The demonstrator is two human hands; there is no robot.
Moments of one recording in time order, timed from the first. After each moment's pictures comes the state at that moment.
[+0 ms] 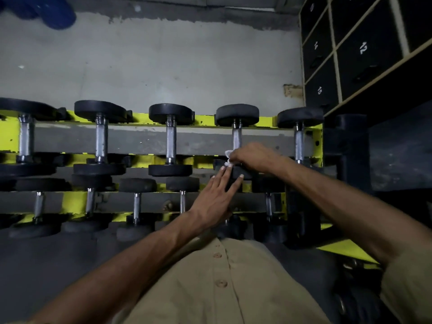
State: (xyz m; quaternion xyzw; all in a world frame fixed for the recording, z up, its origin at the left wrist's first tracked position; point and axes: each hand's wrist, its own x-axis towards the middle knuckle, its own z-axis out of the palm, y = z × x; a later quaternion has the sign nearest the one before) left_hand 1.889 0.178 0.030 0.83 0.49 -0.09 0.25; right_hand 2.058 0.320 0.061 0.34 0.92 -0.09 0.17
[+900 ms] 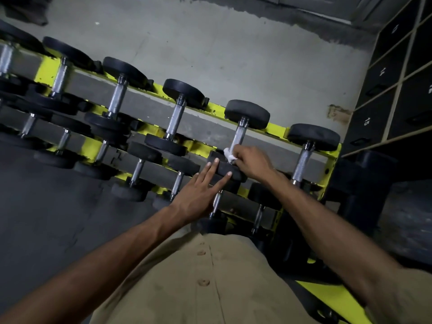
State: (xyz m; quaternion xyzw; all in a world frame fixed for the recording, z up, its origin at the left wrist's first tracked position) left_hand 1.942 0.158 0.035 0.72 0.63 -0.11 0.25; right_hand 2.095 0.336 -0.001 0.40 0.87 -0.27 0.01
